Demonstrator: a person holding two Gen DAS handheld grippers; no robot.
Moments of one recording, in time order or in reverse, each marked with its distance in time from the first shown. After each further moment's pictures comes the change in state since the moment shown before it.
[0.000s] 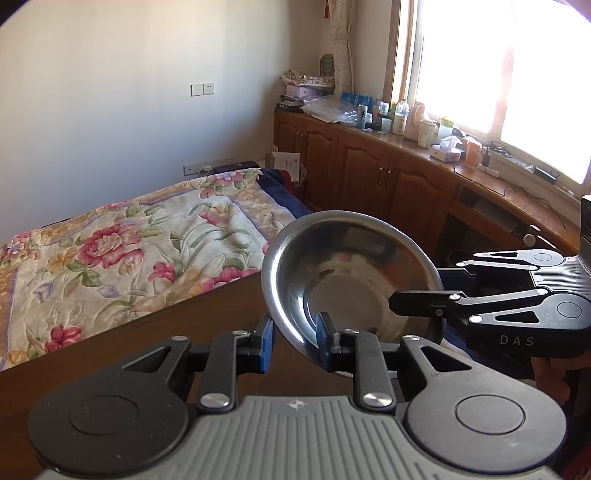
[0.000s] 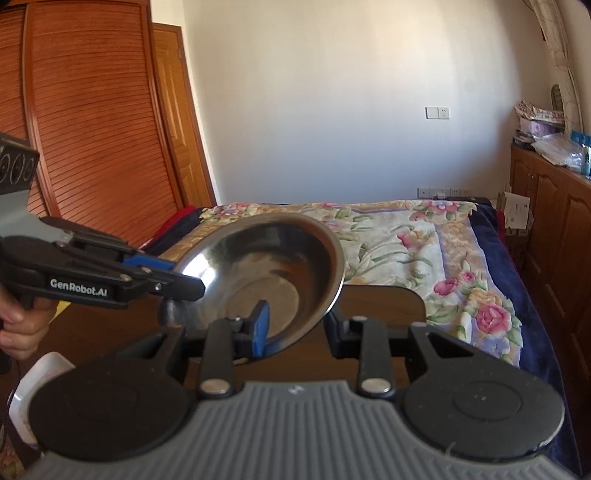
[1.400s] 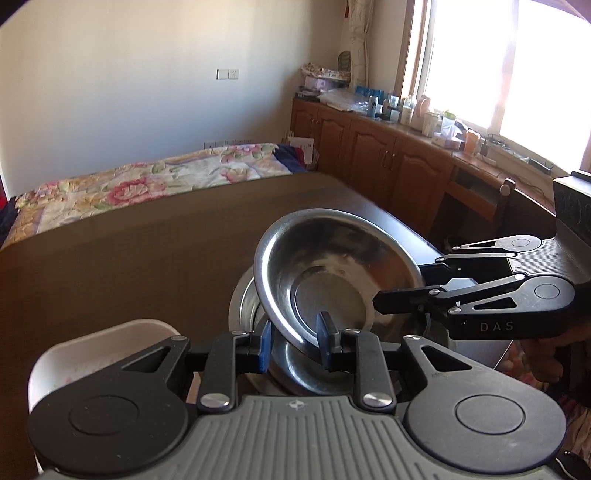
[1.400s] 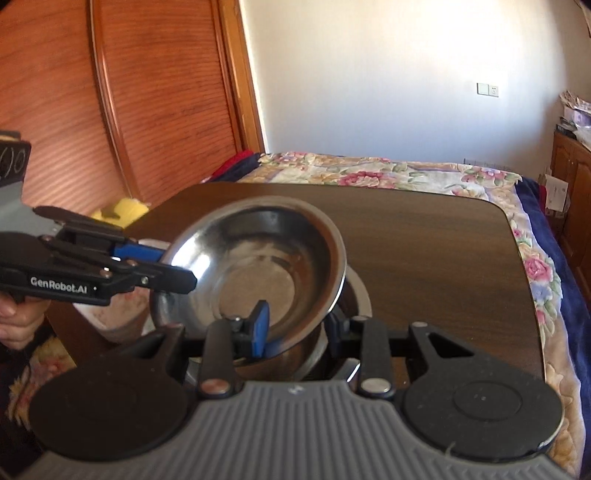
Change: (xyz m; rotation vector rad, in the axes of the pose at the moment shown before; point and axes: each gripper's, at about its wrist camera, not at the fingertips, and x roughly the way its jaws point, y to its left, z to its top) left arm -0.089 -0.014 -0.156 -0.077 0.008 0.026; right arm -0.035 0.097 -0.090 -0.088 0.128 0.104
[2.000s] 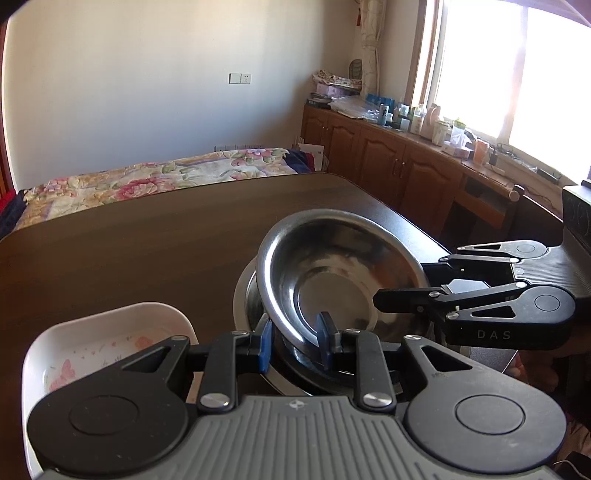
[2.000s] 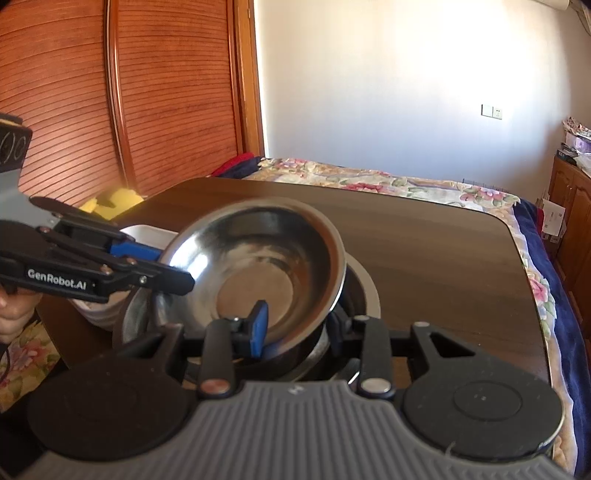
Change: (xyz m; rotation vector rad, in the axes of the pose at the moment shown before) left arm 0.000 -0.003 -0.017 -0.031 -0.036 0.026; right arm 0.003 0.009 -0.012 -0.057 -0.051 -0.034
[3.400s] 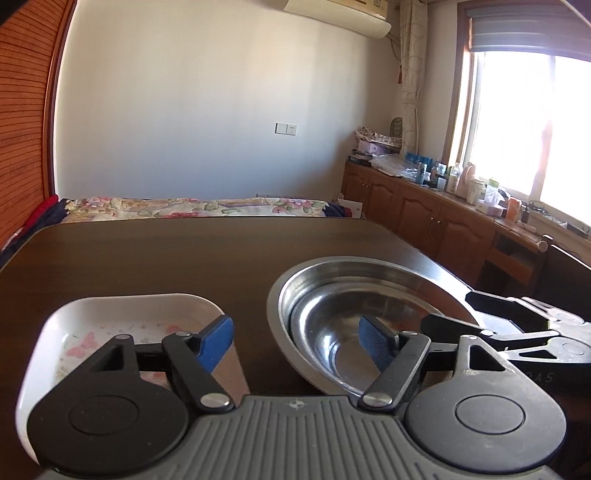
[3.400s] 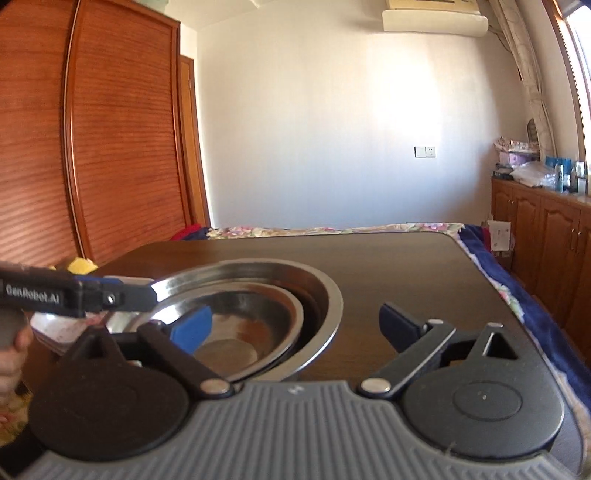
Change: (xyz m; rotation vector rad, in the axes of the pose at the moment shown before) left arm -0.012 0.007 -0.041 -0.096 -0.207 0.108; right arm -0.014 0.002 -0.040 0.138 -0.273 -0.157
